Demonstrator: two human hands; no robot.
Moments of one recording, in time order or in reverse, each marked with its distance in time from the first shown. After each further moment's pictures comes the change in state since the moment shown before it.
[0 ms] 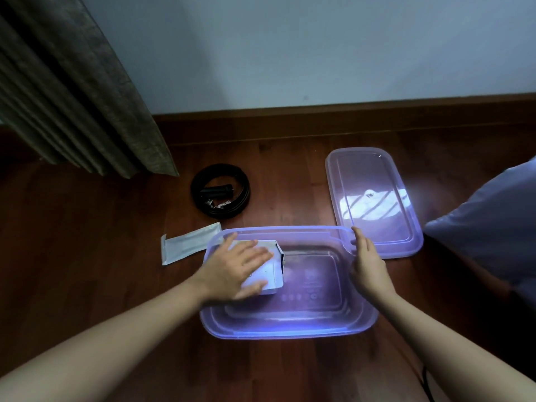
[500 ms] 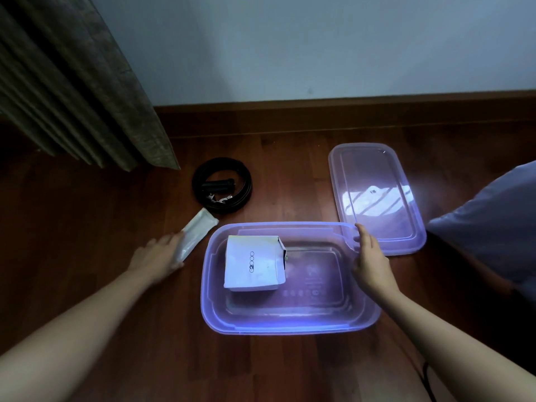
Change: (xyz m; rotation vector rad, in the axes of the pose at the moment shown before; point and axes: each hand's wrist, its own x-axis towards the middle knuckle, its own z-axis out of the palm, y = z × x) left_hand -0.076 -0.089 -0.009 -0.077 -0.820 -0.957; right_hand 0.001 0.001 0.001 0.001 0.016 0.015
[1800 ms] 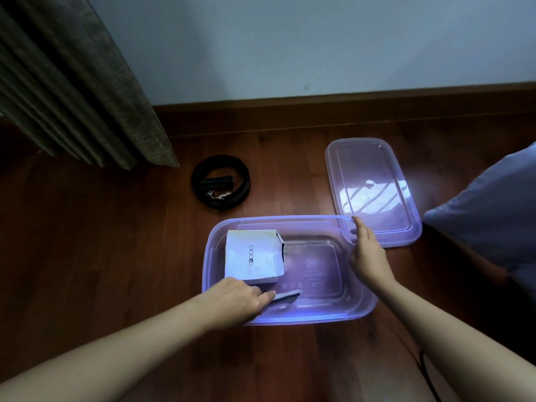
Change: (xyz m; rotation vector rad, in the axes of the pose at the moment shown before) left_hand -0.082 0.120 0.010 0.456 0.426 1.081; right_hand -0.001 -0.002 -0.001 0.045 0.018 0.000
